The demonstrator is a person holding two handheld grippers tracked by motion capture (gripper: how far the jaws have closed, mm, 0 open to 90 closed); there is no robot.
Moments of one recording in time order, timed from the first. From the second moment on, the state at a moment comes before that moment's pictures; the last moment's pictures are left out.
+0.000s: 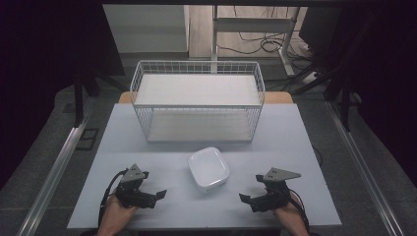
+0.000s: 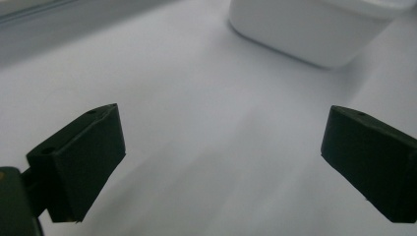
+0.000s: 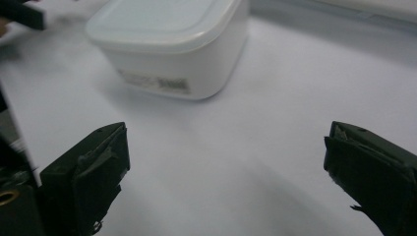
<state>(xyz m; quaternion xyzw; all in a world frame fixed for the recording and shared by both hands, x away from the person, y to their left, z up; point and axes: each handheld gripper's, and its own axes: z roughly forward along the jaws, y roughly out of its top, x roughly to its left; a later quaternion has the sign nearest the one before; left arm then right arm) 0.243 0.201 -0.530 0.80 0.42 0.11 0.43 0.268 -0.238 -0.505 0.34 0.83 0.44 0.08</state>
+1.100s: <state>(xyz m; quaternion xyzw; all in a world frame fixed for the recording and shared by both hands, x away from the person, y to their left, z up) 0.248 0.212 -0.531 0.78 0.41 0.11 0.45 0.289 -0.224 -0.489 0.38 0.81 0.42 0.12</state>
